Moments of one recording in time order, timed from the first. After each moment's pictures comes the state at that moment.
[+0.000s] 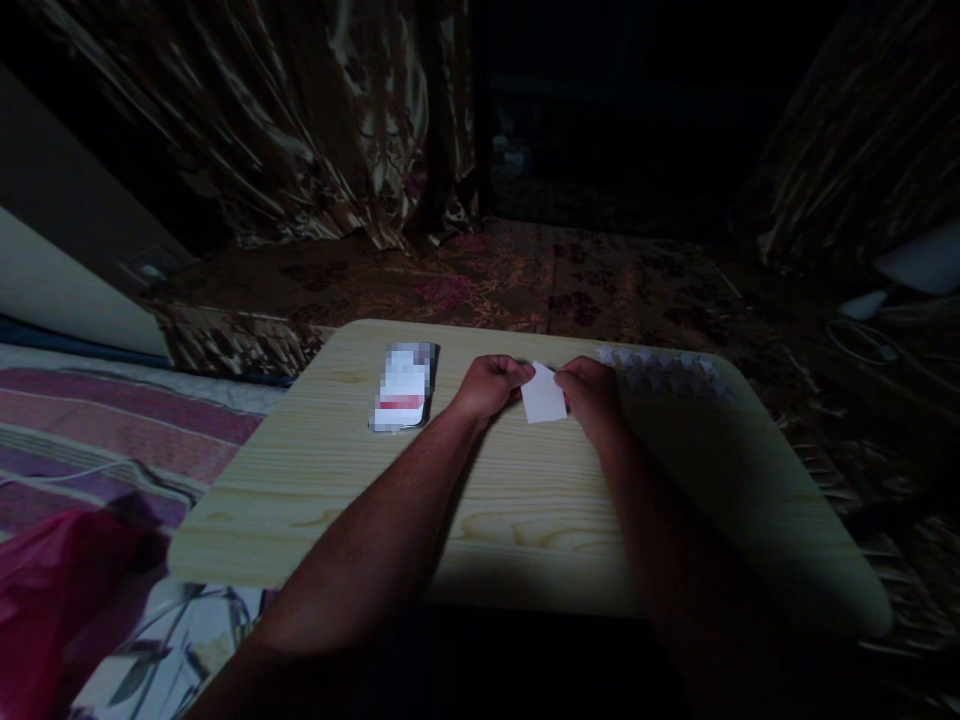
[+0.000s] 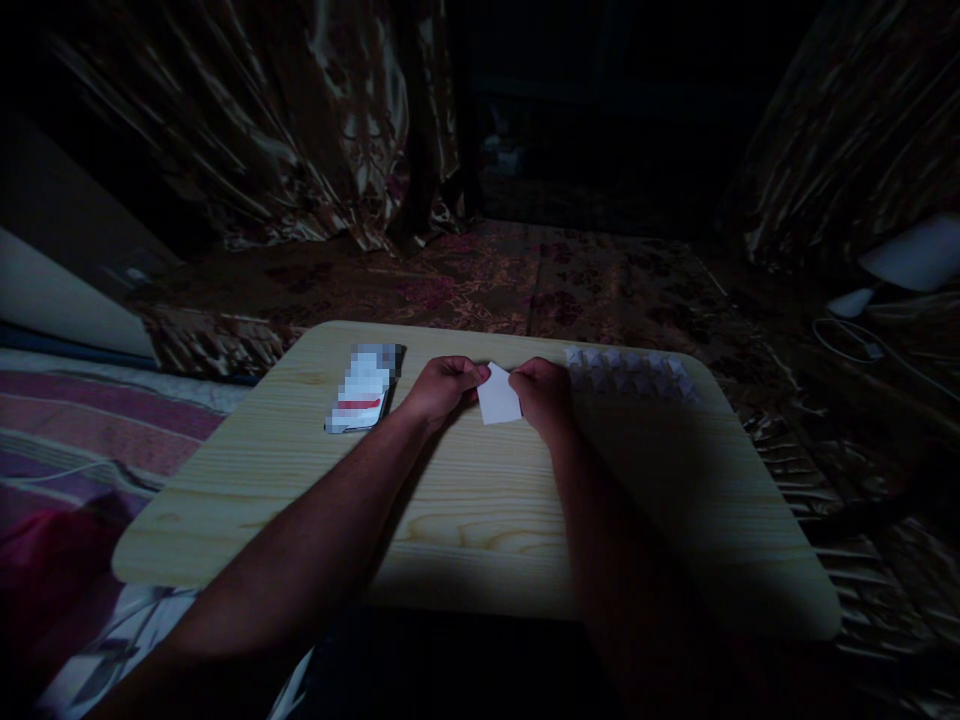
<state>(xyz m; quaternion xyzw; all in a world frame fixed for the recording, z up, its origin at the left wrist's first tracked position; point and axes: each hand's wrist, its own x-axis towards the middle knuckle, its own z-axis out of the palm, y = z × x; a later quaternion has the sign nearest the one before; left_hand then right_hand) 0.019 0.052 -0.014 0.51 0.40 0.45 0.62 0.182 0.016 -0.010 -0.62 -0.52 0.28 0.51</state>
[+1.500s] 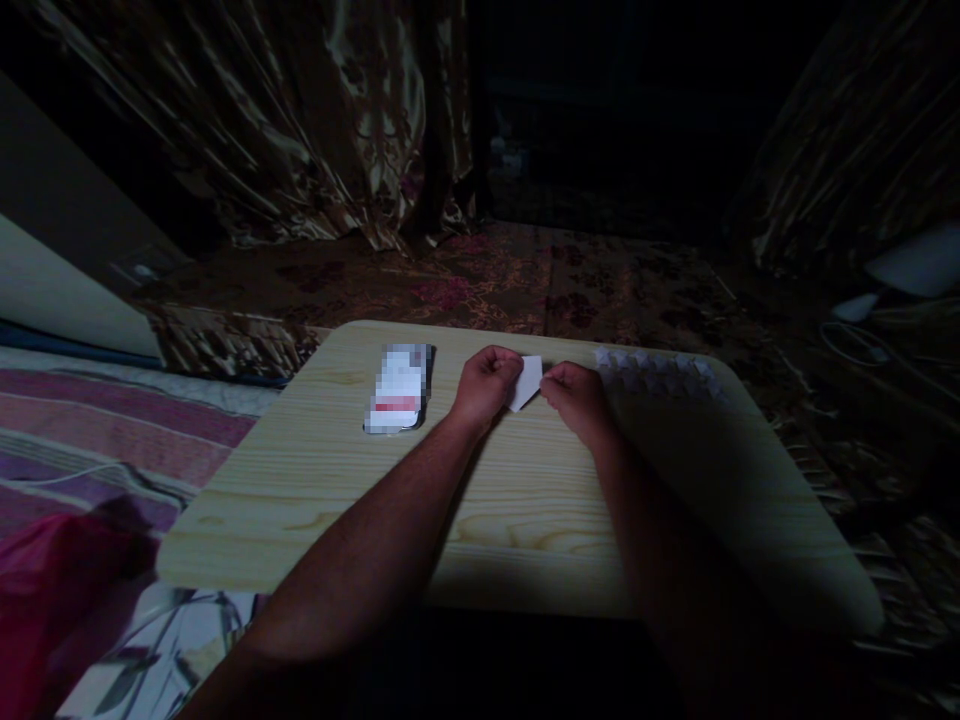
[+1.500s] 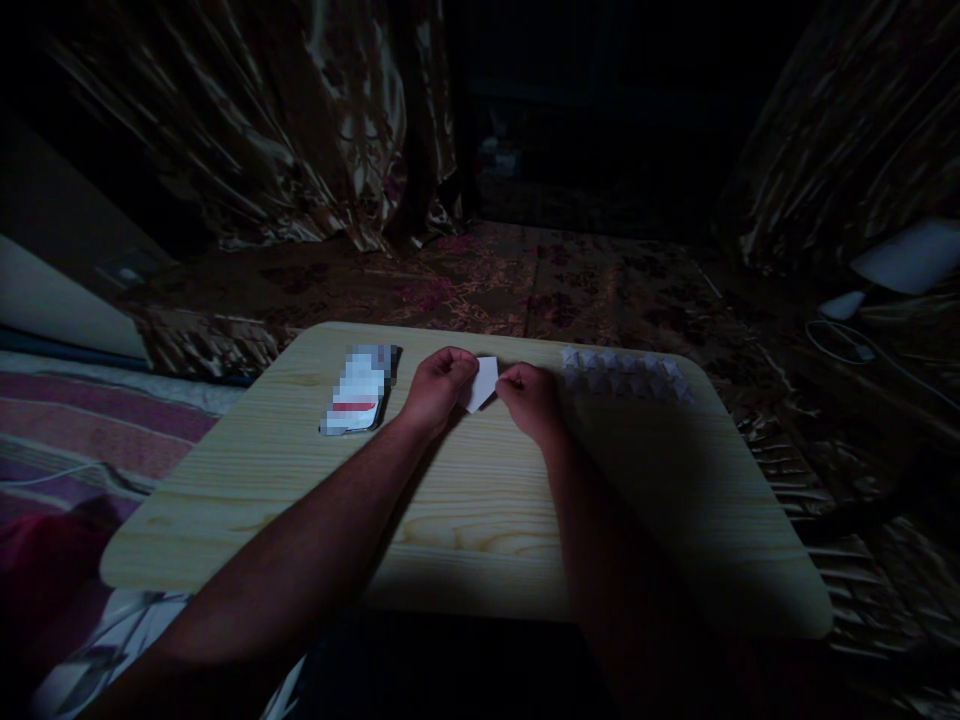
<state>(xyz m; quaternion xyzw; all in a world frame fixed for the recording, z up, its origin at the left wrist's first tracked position) 0.026 0.047 -0.011 0.48 0.41 0.55 0.55 0.176 0.014 -0.017 -0.58 -0.57 0.30 0.49</state>
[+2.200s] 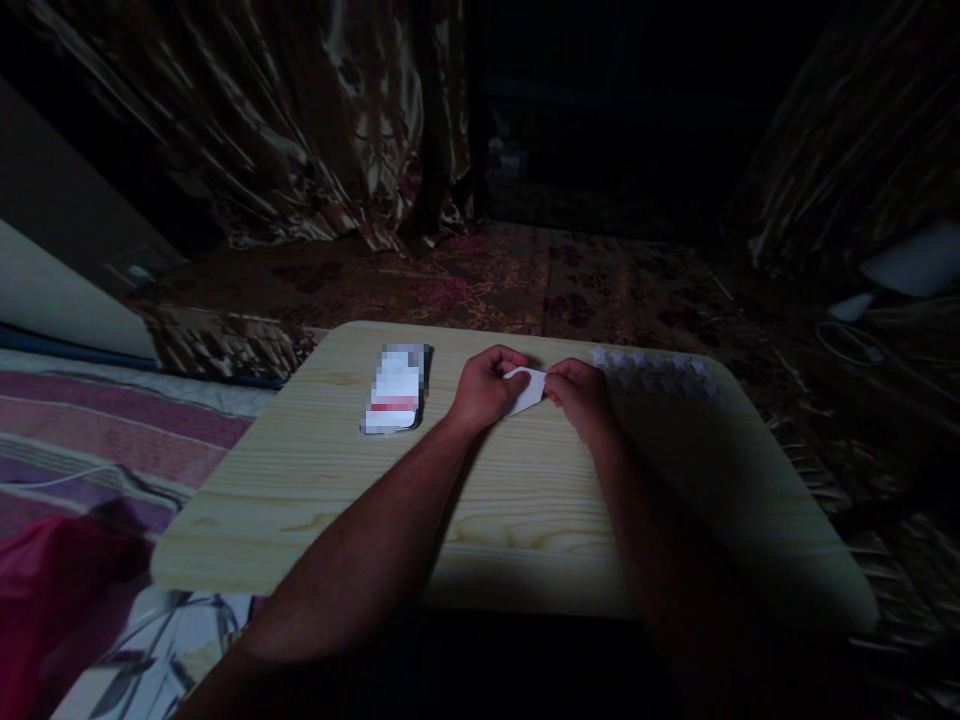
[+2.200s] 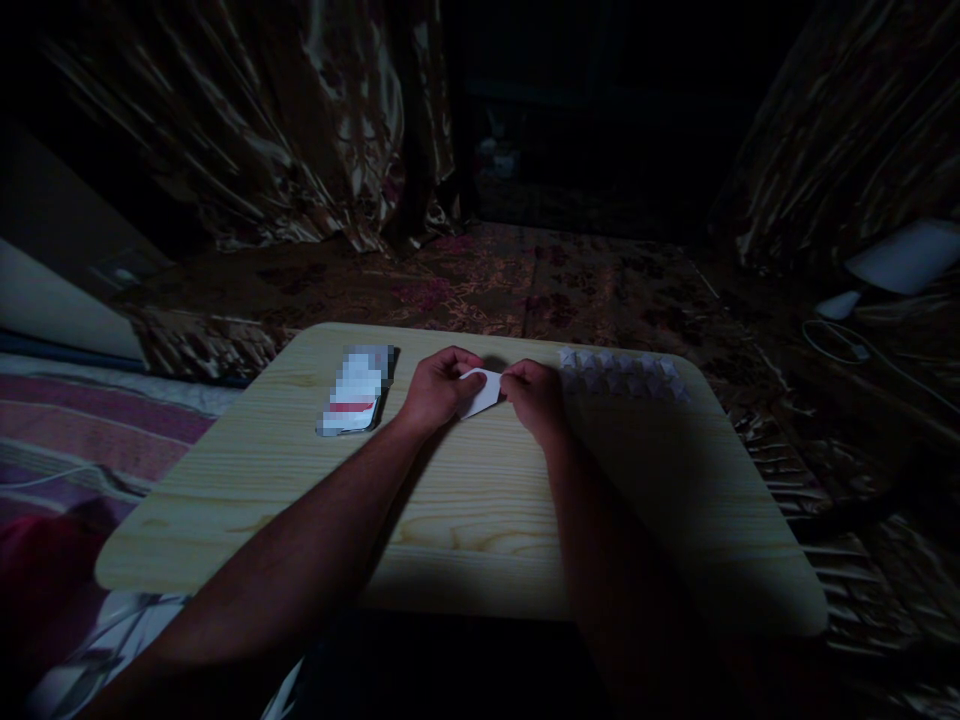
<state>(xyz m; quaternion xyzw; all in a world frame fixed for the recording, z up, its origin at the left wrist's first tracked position) 0.022 0.046 -0.013 0.59 0.40 0.50 0.49 0.182 0.019 -0.014 -0.56 -0.52 0.35 0.54</state>
